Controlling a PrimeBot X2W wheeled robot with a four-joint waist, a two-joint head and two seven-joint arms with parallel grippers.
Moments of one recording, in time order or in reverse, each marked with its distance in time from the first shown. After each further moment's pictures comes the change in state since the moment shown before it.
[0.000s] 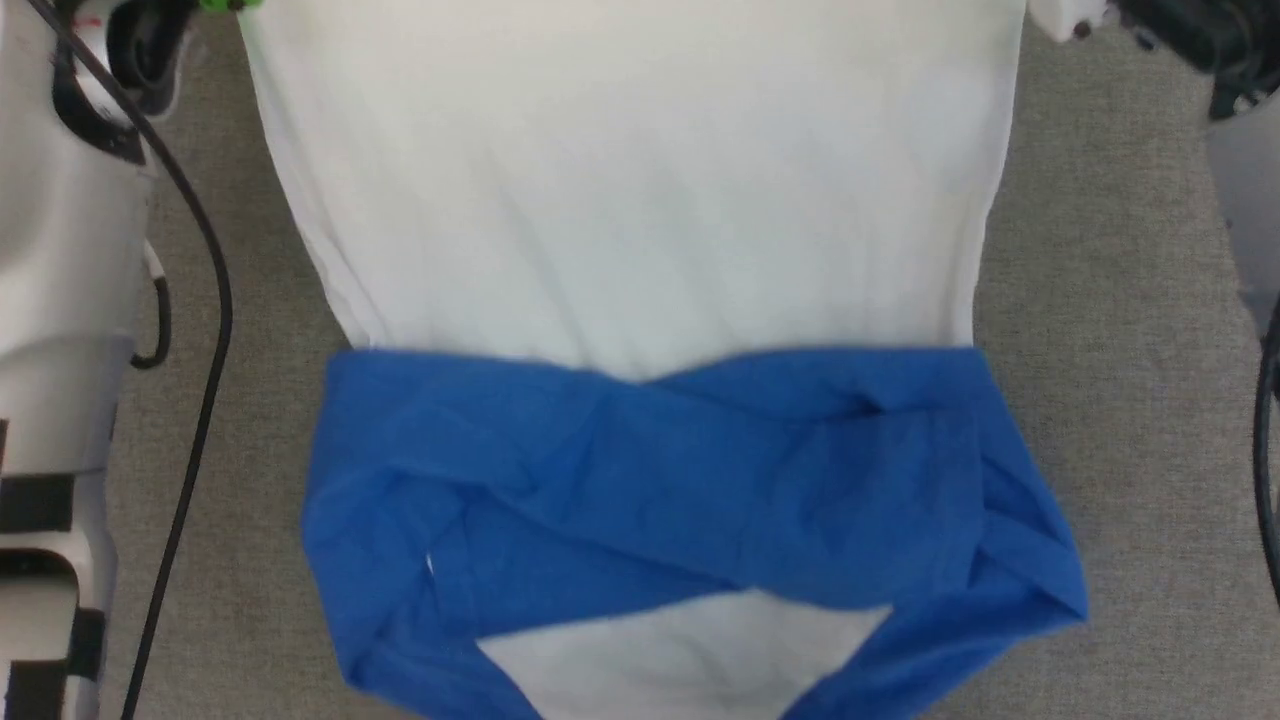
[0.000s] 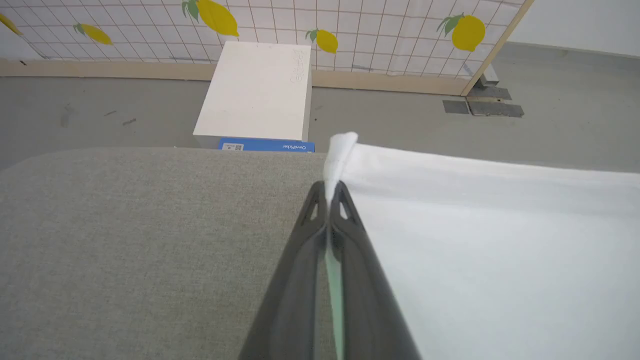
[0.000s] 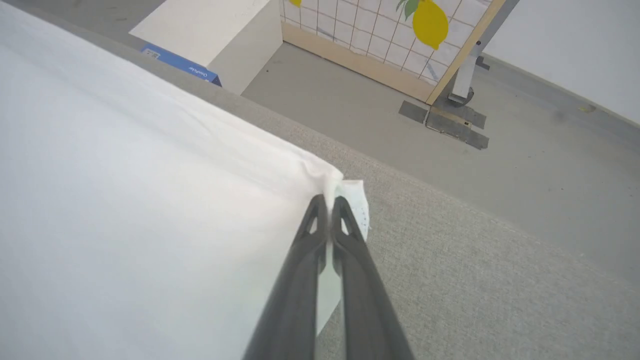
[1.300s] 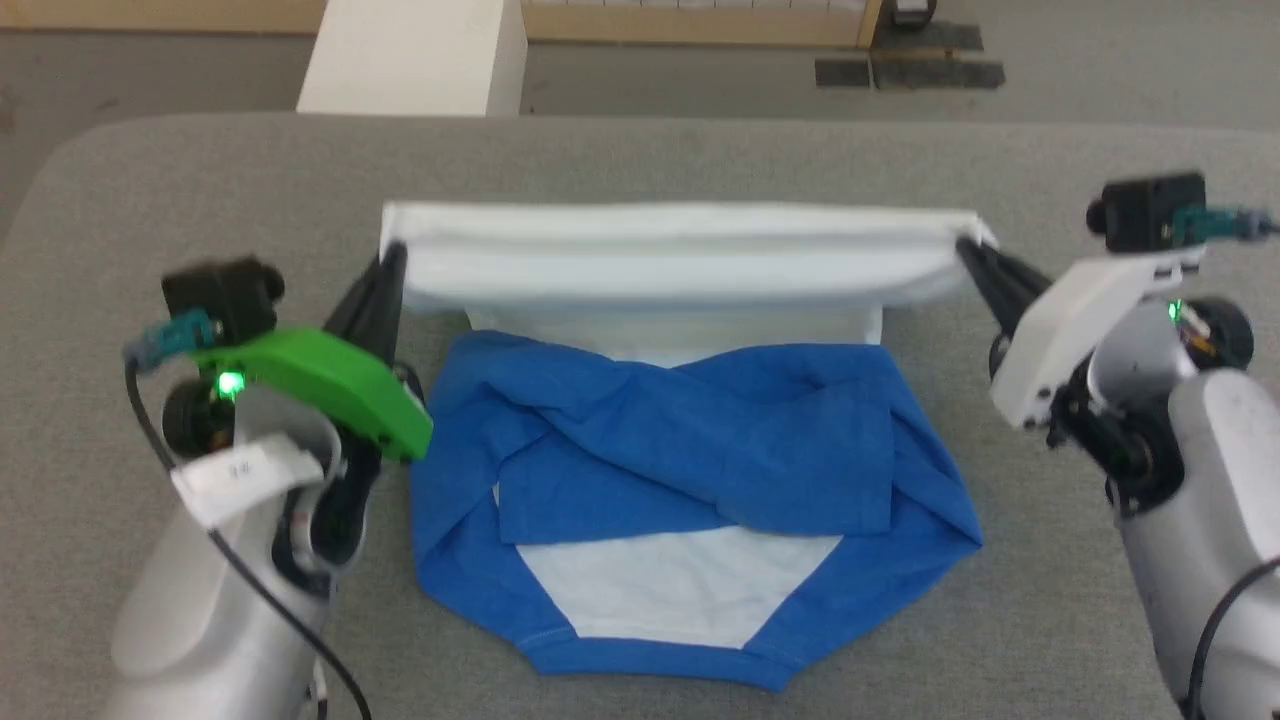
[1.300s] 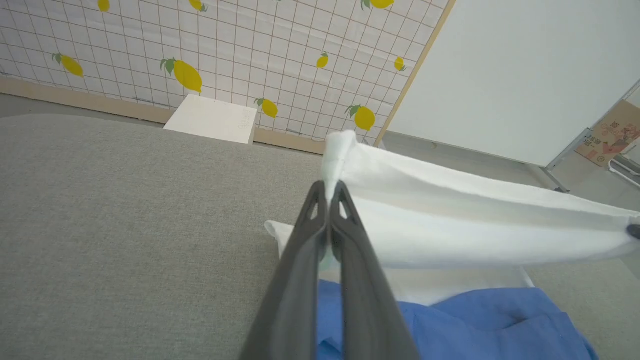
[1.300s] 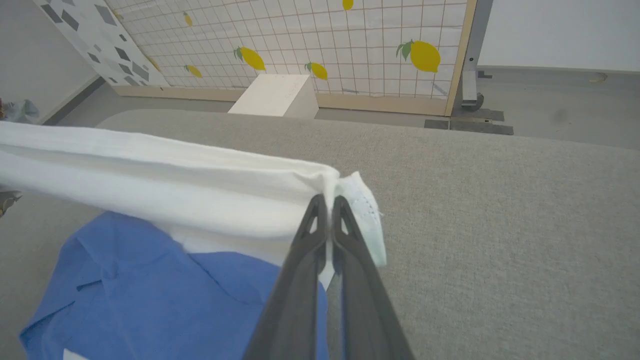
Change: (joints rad) left arm 0.684 -0.074 0.014 -0.226 -0.142 -0.117 -0.427; right arm 0.642 0.021 -0.151 -0.113 0.184 0.000 -0.292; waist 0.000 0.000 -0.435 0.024
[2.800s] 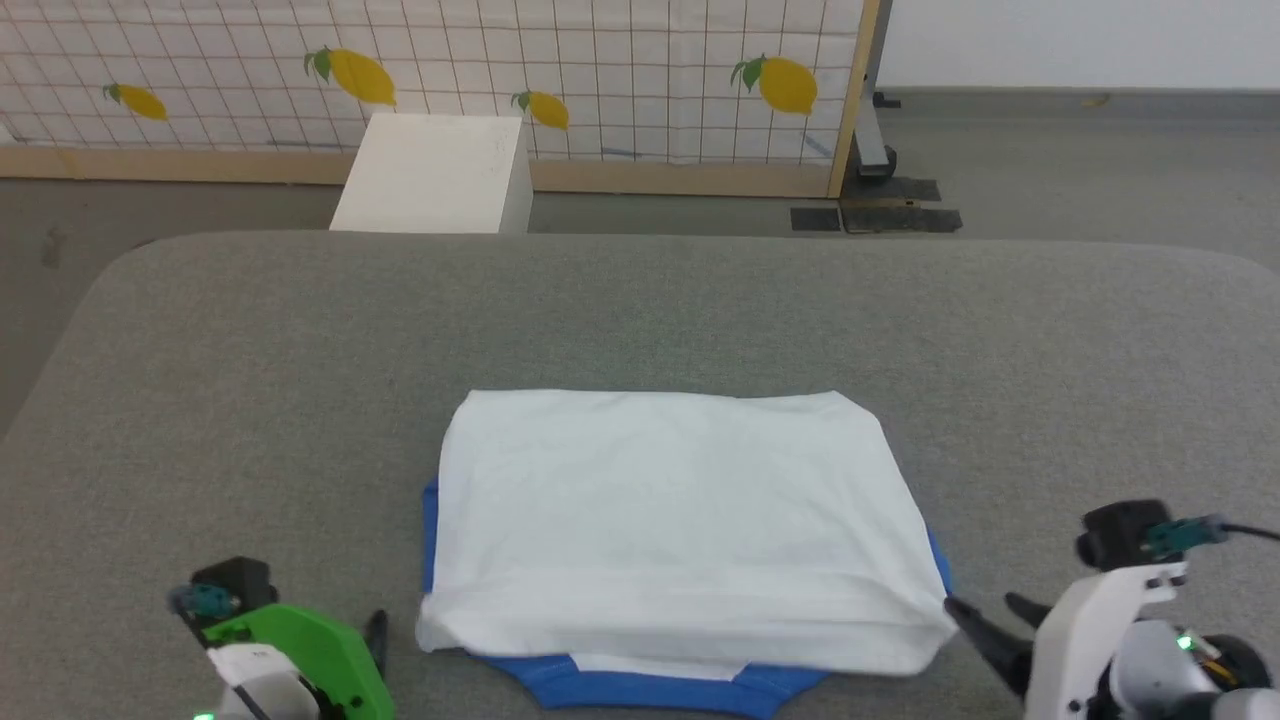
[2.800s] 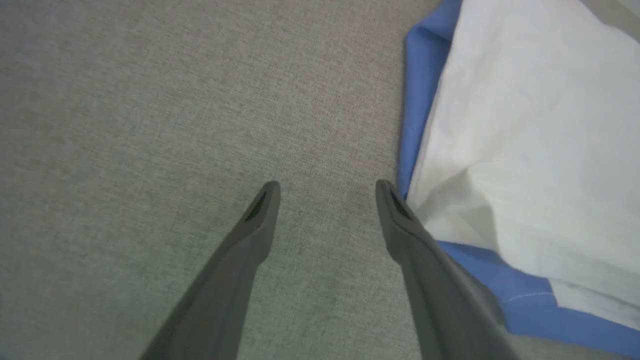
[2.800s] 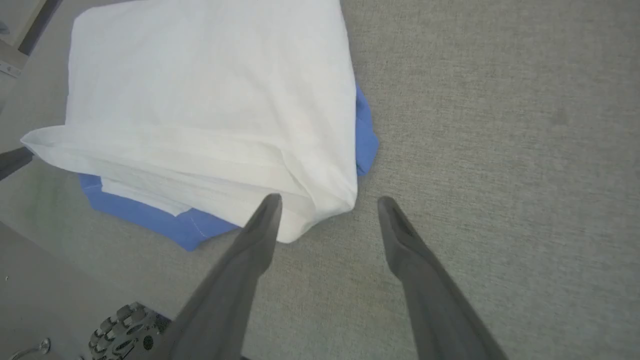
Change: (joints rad) left arm 0.417 0.058 -0.033 0.044 -0.096 0.237 0.235; right arm 0.608 0.032 -0.105 -0.337 -0.001 0.000 0.316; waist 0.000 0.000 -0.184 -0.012
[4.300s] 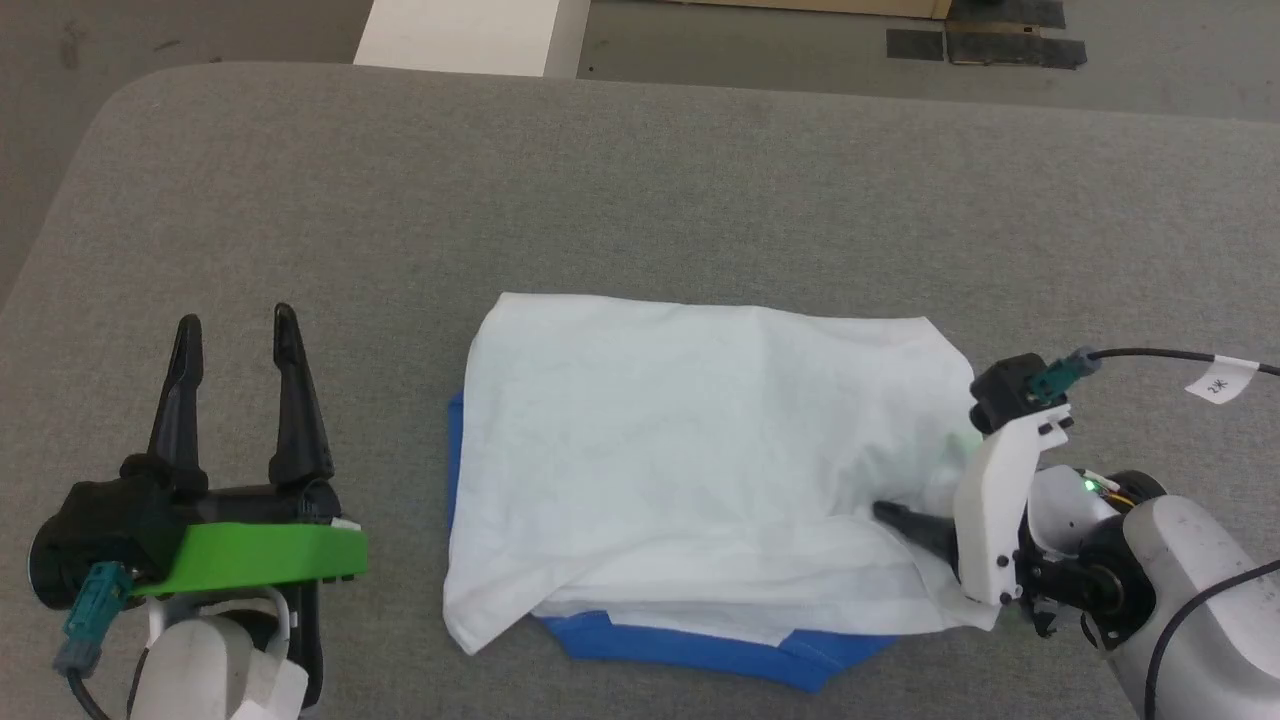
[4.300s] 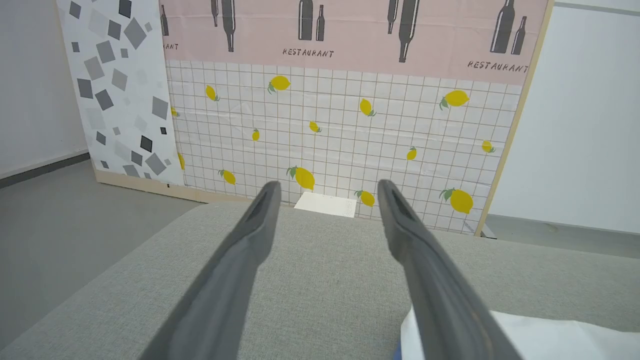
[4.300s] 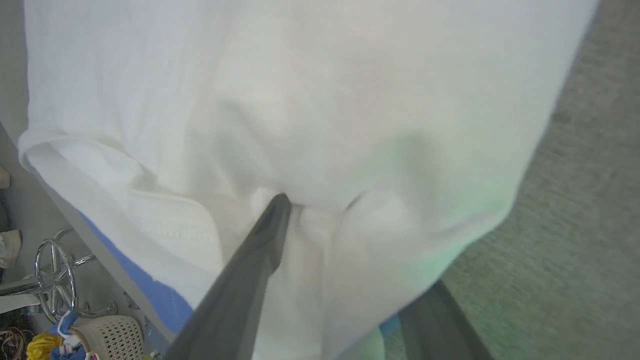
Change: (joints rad) left arm -0.050 -0.272 0.404 -0.375 0.597 -0.301 -0.540; right arm -0.429 -0.142 0.347 0.307 0.235 0.000 0.068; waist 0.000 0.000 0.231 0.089
